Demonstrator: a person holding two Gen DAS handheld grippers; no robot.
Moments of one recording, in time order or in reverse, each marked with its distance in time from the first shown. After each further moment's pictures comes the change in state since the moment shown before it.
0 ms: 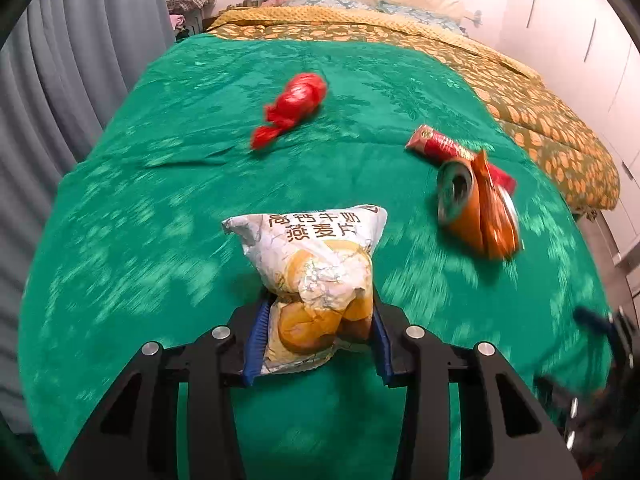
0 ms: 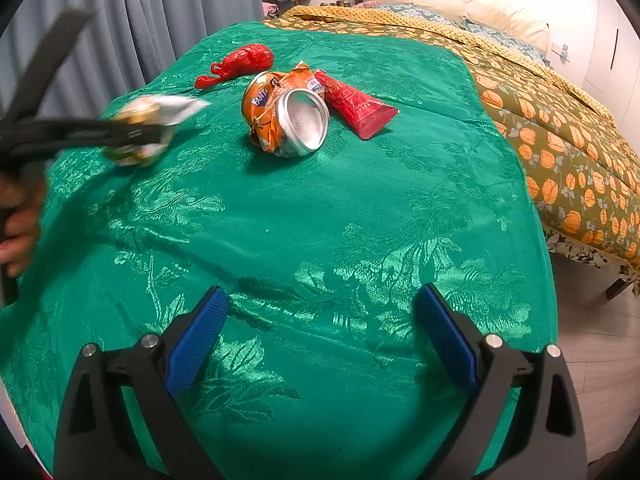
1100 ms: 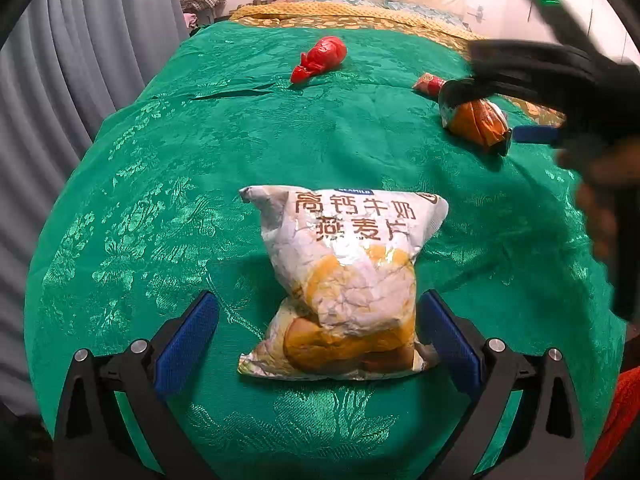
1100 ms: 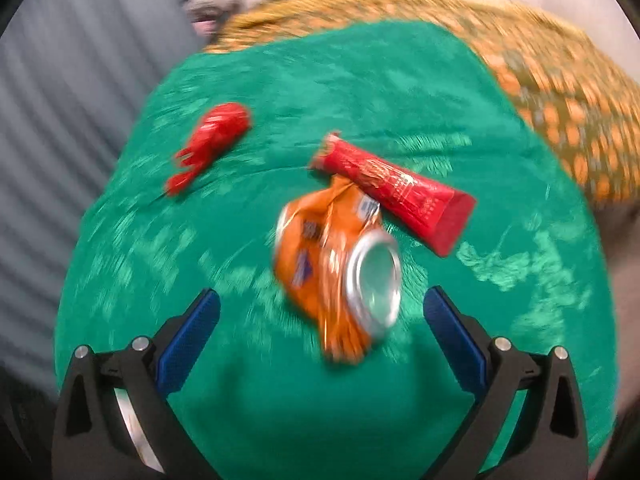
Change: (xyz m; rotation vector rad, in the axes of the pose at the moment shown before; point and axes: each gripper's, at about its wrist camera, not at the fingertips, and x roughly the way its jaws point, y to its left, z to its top) left arm -0.023 0.014 -0.086 0.009 -0.008 0.048; right arm 0.077 0.022 0.135 0.429 0.118 -0.008
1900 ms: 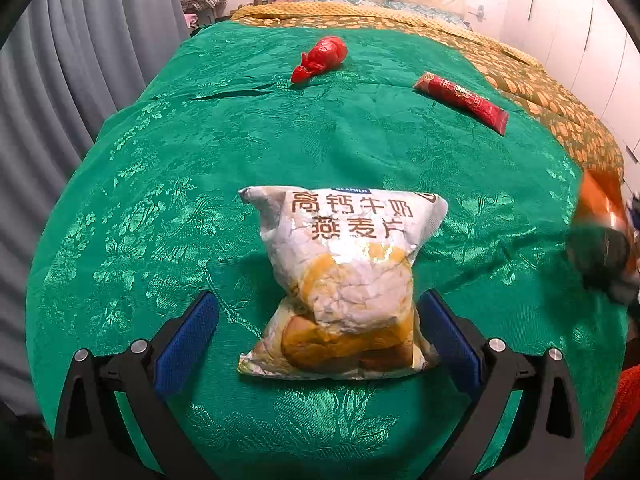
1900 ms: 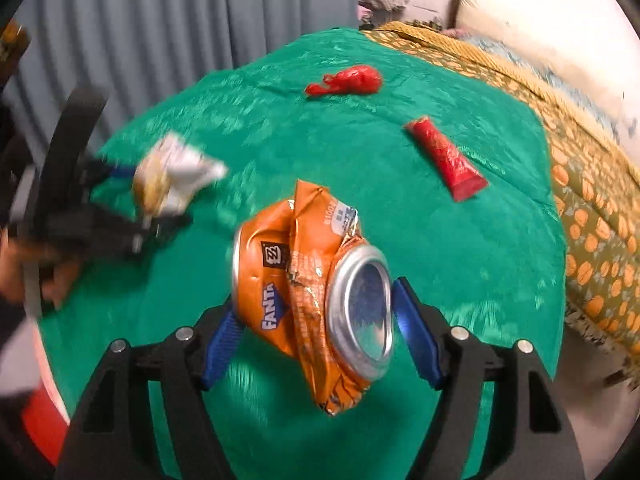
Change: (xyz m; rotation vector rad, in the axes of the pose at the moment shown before) left arm 0.001 -0.002 0.001 0.004 0.001 0.009; right arm -0.089 -0.025 -0.140 -0.725 -0.086 0.138
